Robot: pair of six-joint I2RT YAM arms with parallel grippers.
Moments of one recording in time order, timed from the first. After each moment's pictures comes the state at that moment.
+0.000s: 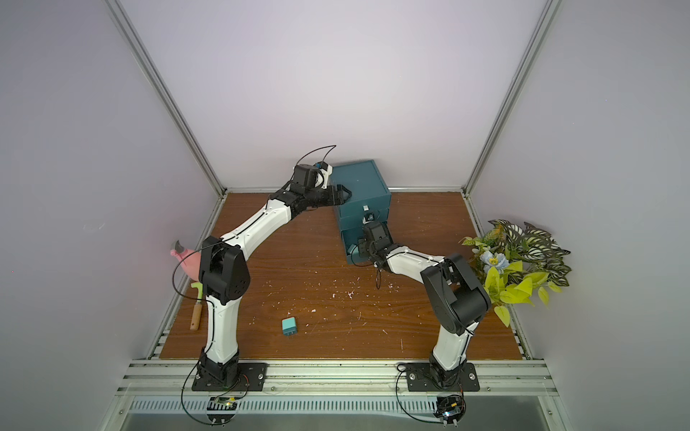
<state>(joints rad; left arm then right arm) -0.45 2.11 1.92 -0.36 0.31 -0.44 0.55 1.77 1.02 0.02 0.23 0.28</state>
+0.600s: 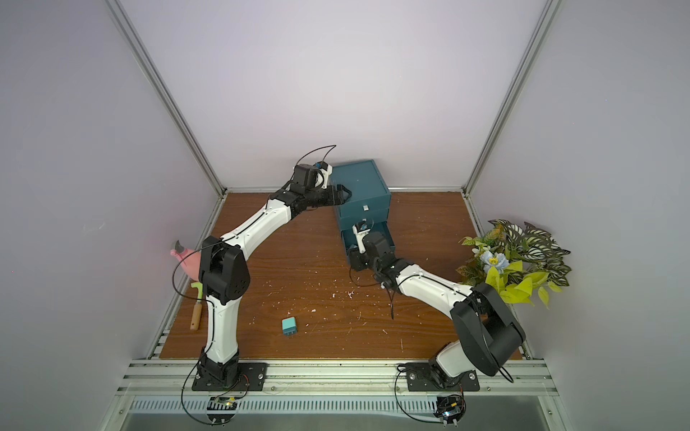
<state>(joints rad) -0.45 2.11 1.92 -0.36 0.30 -0.44 0.77 1.49 0.83 0.06 0.08 0.22</state>
